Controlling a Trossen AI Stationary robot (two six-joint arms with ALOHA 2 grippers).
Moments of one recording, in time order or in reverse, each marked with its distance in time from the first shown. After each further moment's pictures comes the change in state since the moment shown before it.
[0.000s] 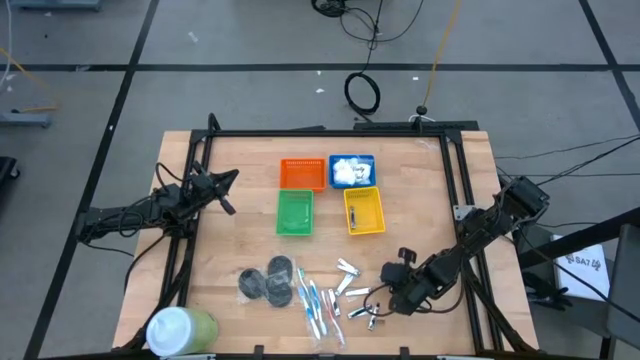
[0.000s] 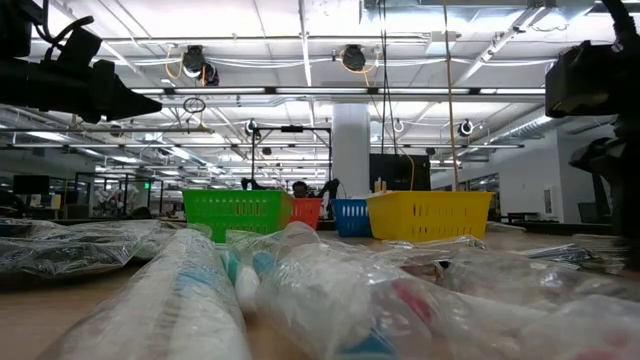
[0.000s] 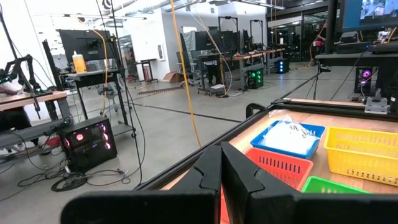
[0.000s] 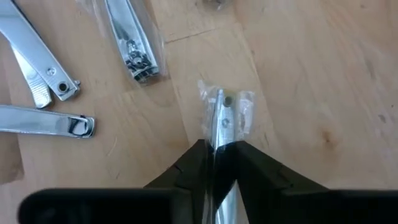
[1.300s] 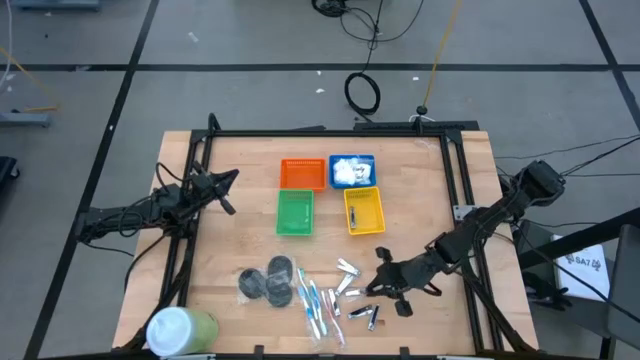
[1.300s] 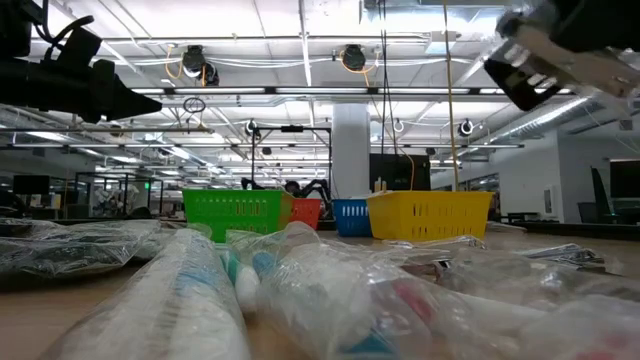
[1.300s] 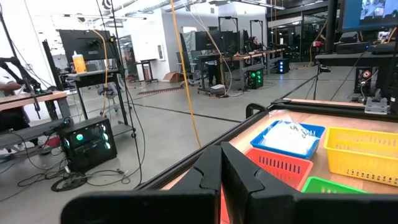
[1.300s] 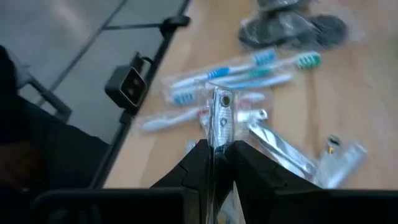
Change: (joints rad) left arm 0.000 0.000 0.000 0.002 0.000 0.000; right arm -0.106 -0.257 -0.002 0.623 -0.165 -0.551
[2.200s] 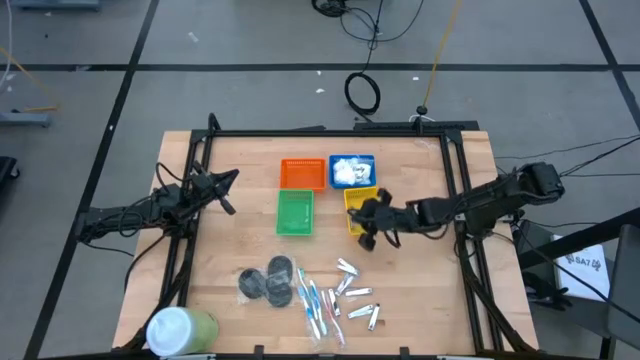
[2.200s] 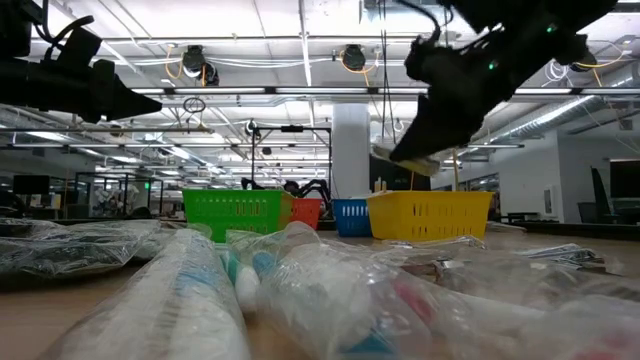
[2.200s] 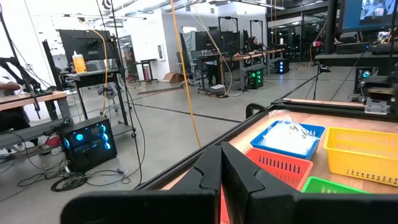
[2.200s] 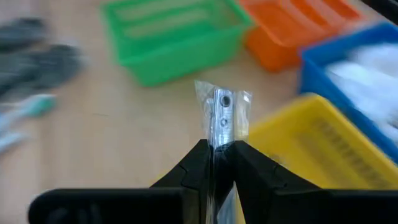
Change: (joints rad) left arm 0.000 0.000 0.000 0.001 0.000 0.000; right arm -0.459 0.003 0.002 -0.162 0.236 -0.003
